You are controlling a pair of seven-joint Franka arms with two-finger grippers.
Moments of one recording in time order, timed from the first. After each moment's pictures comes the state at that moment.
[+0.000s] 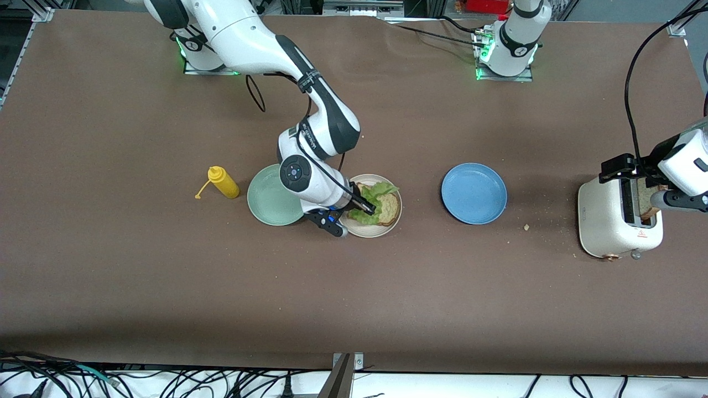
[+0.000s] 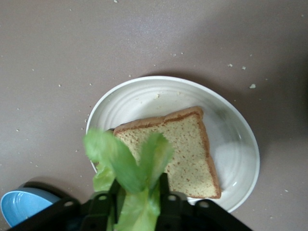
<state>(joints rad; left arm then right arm) -0.05 0.23 0.11 -1.46 -0.02 1.59 0.14 0.78 0.91 -0.16 -1.21 0.62 2.20 0.90</state>
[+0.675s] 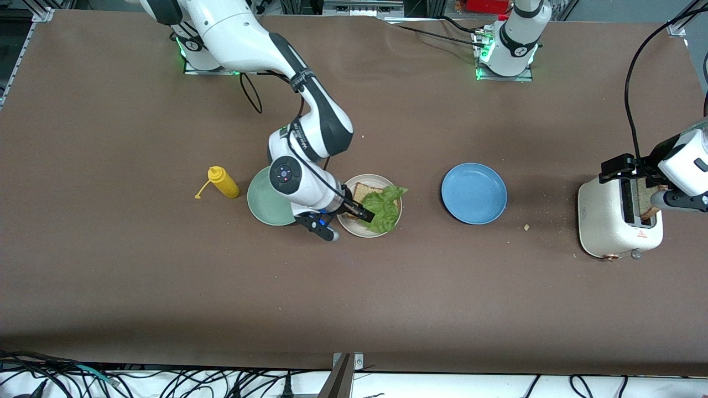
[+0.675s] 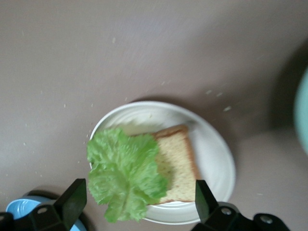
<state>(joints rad) -0.05 0.23 0.11 -1.46 -0.02 1.59 0.14 0.78 0.86 -0.25 -1.20 0.61 2.10 0.90</state>
